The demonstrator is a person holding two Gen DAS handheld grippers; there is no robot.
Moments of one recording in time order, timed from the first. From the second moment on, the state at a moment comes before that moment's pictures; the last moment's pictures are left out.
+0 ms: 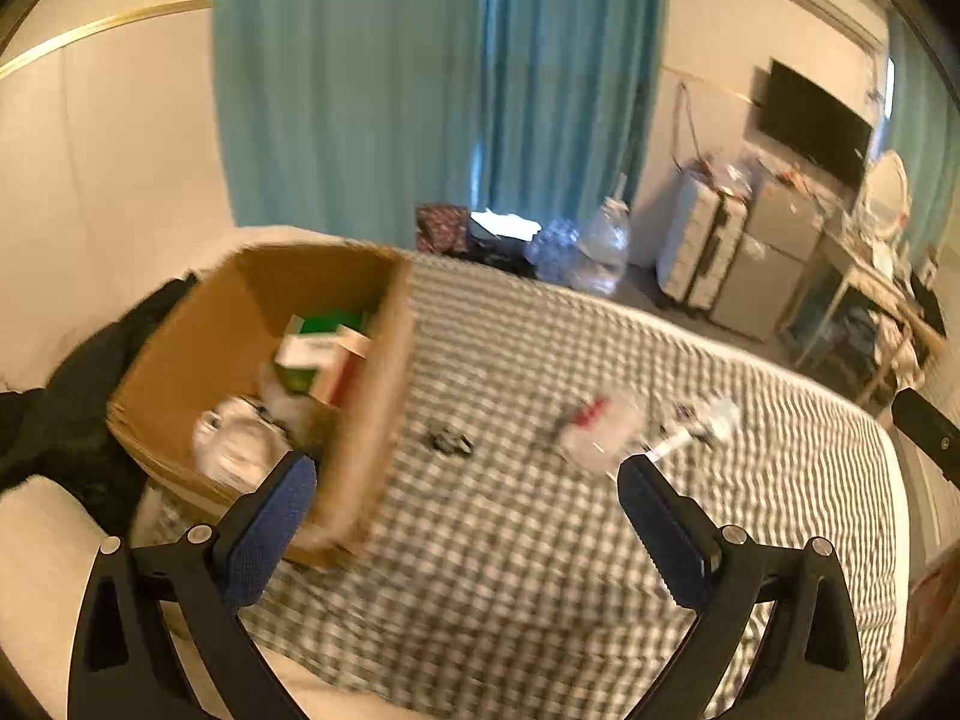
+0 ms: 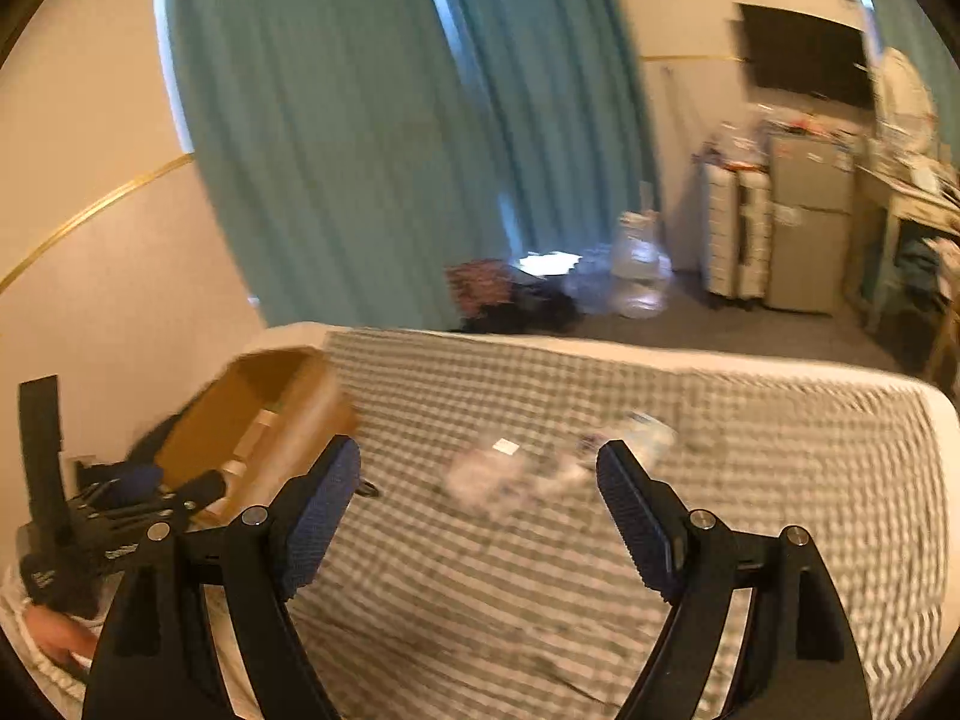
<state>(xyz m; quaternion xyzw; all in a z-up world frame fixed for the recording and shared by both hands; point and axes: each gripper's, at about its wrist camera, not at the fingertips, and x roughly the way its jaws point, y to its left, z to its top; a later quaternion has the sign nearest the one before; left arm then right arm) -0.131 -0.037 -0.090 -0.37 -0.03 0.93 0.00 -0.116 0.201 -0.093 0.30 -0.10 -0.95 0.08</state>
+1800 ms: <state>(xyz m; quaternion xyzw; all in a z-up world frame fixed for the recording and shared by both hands) -0.273 0.047 -0.230 -0.52 -0.01 0.85 0.08 -0.241 0.279 -0.251 0.45 0.01 -0.89 0.02</state>
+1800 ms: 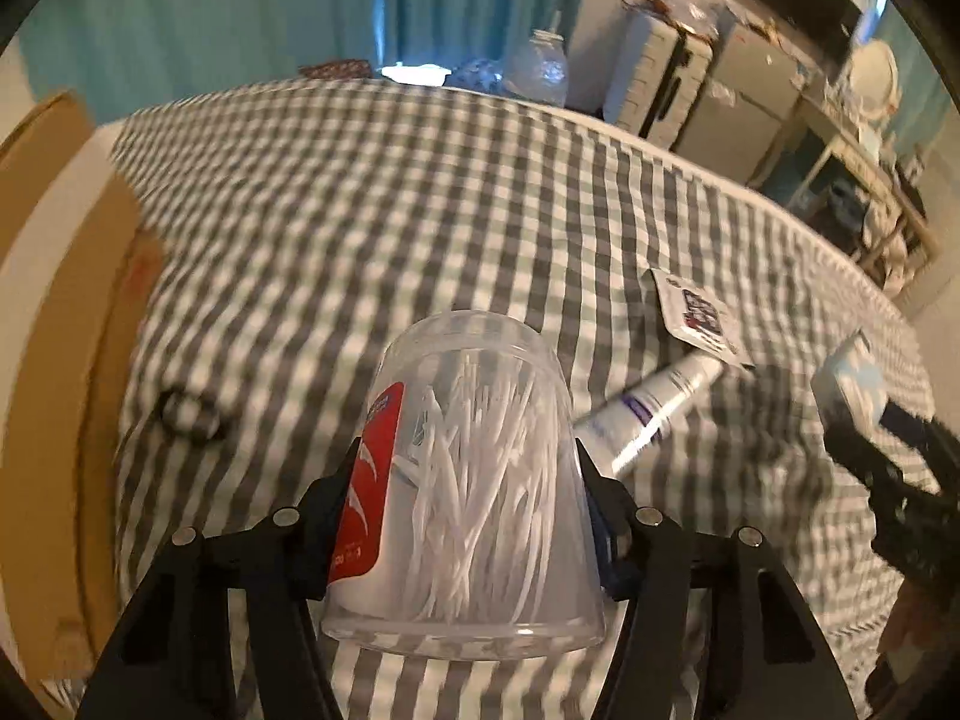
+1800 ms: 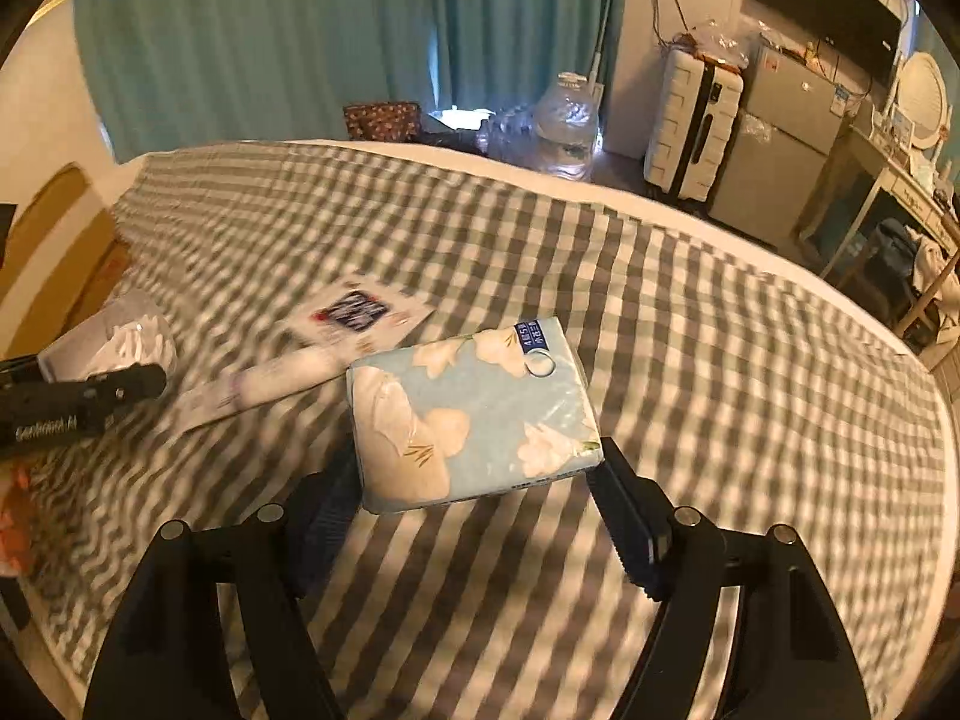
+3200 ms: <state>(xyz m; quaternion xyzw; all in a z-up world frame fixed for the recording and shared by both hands) -0.239 -0.251 -0.144 -0.43 -0.05 0.90 -0.03 -0.285 -0.104 -0.132 0.38 -0.01 -0.87 0.30</state>
